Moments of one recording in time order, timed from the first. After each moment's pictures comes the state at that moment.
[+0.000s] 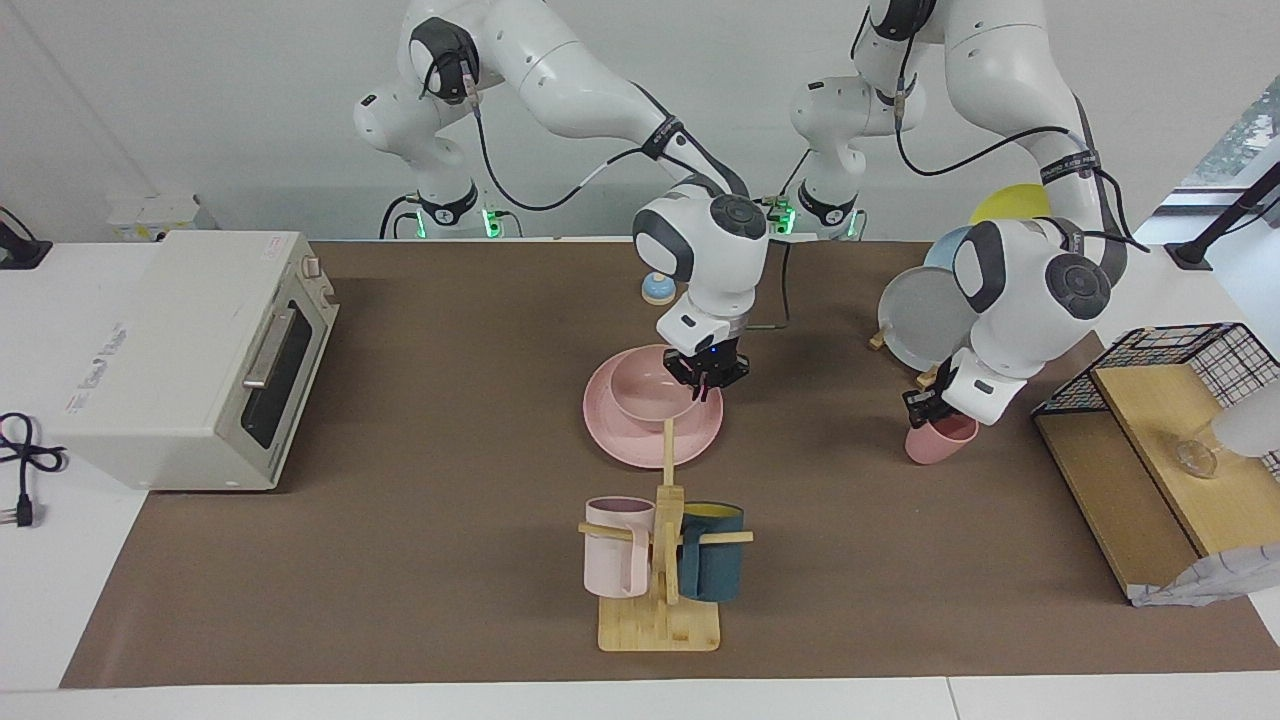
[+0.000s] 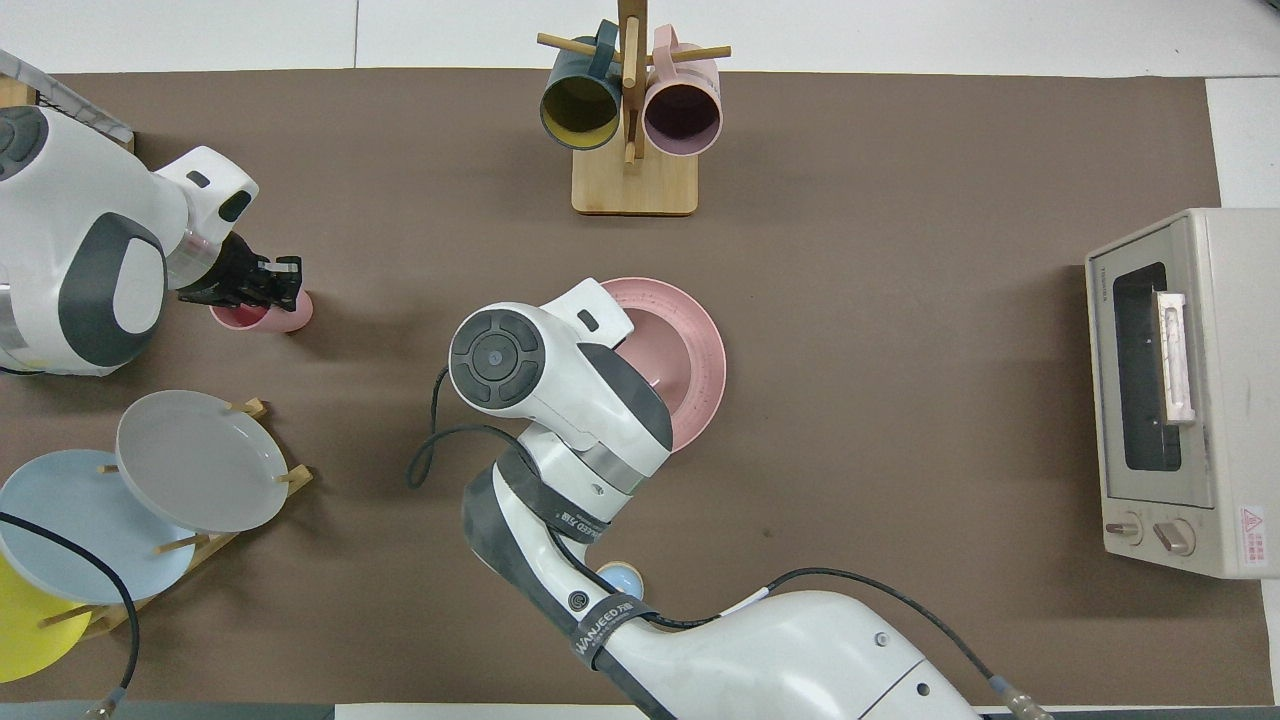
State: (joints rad) left arm 0.00 0.30 -0.09 -1.79 -0.02 2.01 -0.13; right arm 0.79 0.62 -0.06 -1.44 -0.08 2.09 0.89
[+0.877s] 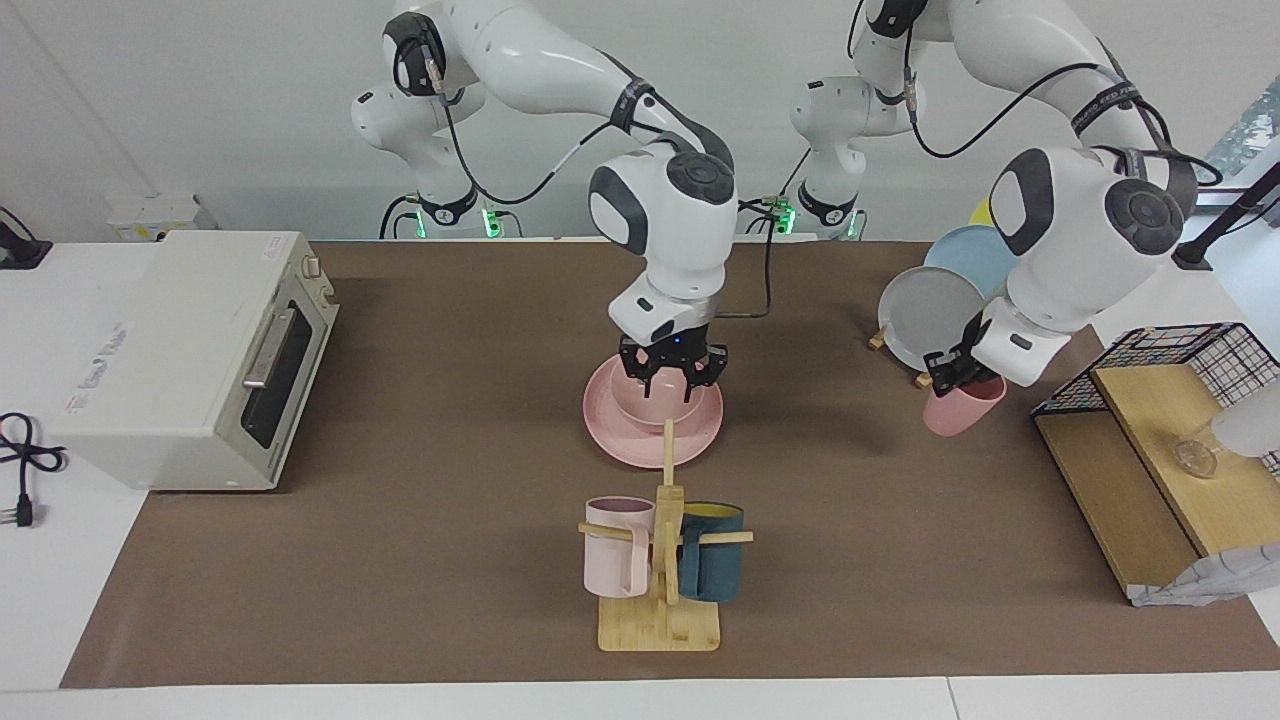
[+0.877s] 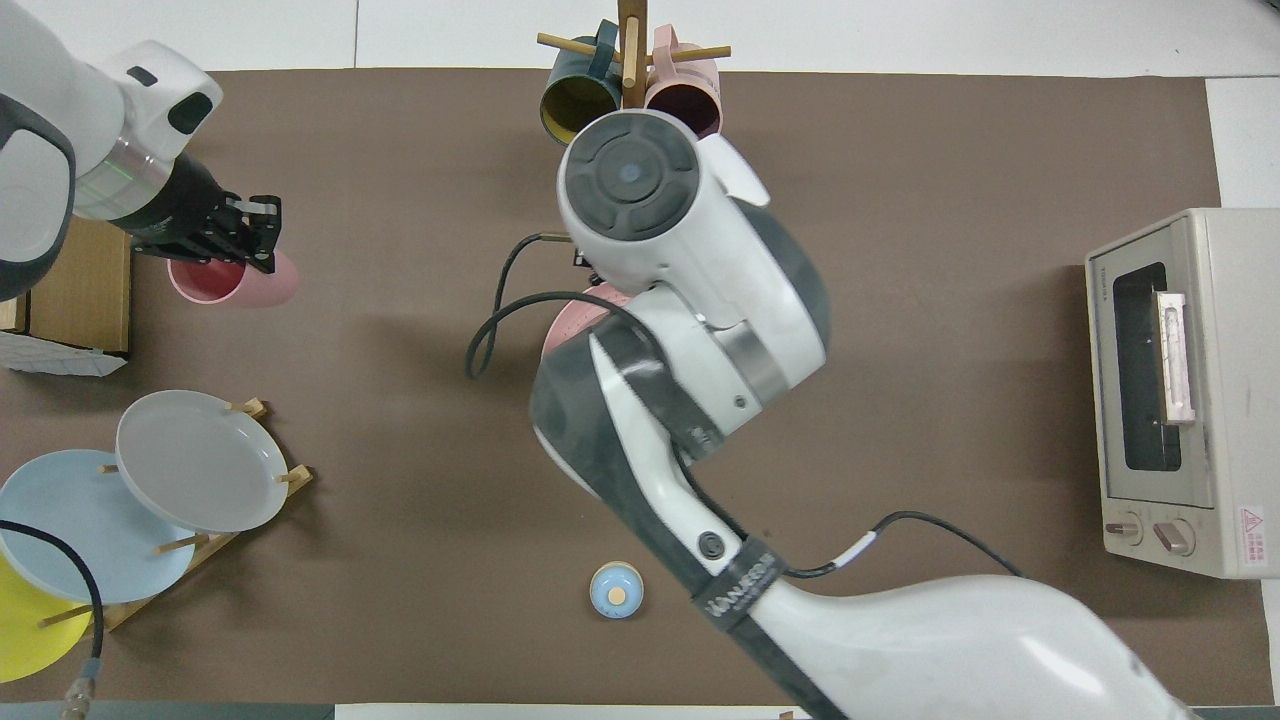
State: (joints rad) left arm -0.12 0.31 -0.10 -1.35 -0.04 1.54 -0.31; right arm 0.58 0.49 -0.05 -1.22 -0.08 1.73 0.74
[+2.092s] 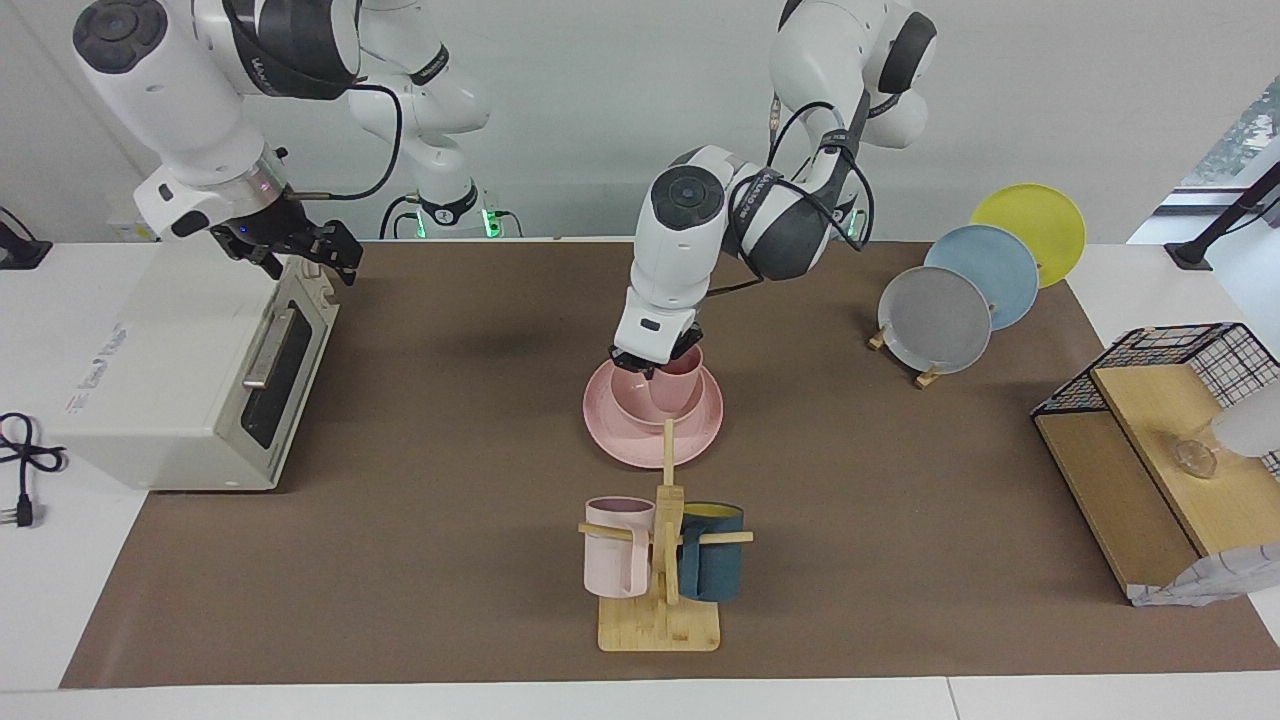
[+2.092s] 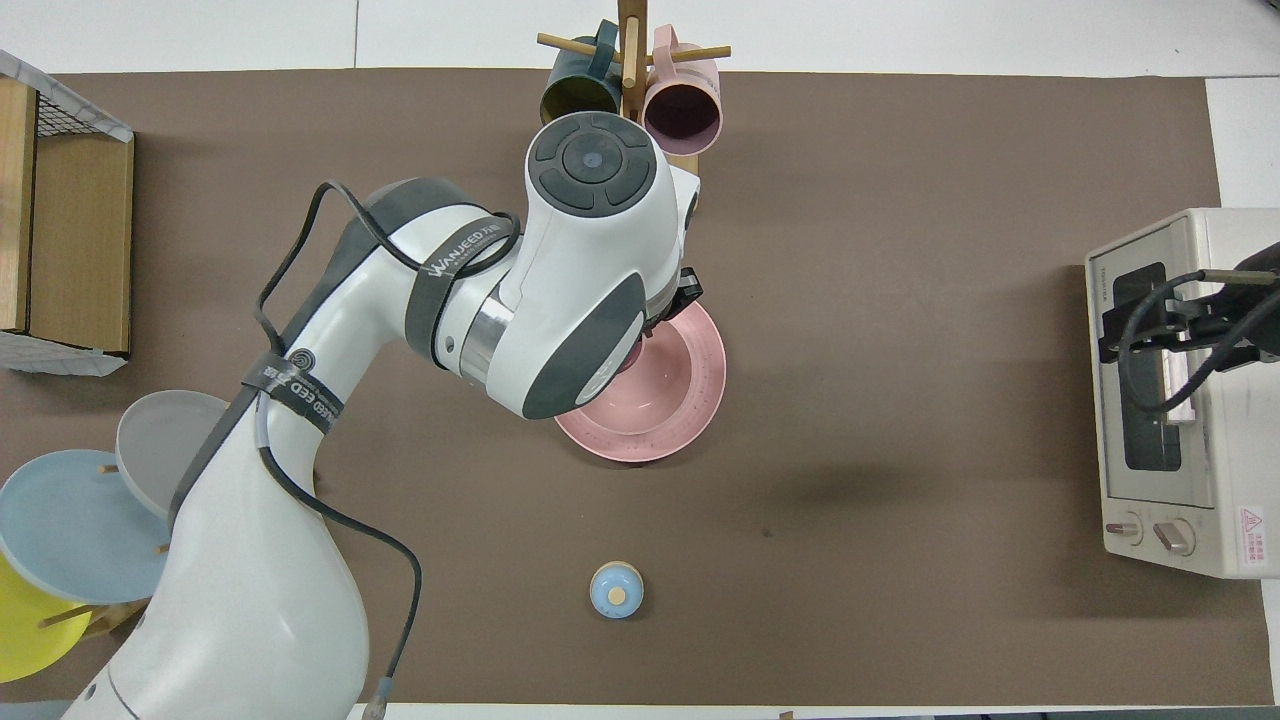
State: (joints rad) left arm -0.61 0.51 -0.11 -1.32 -0.06 1.80 -1.00; right arm 0.02 -0.02 -0.06 -1.67 -0.02 1.51 0.07
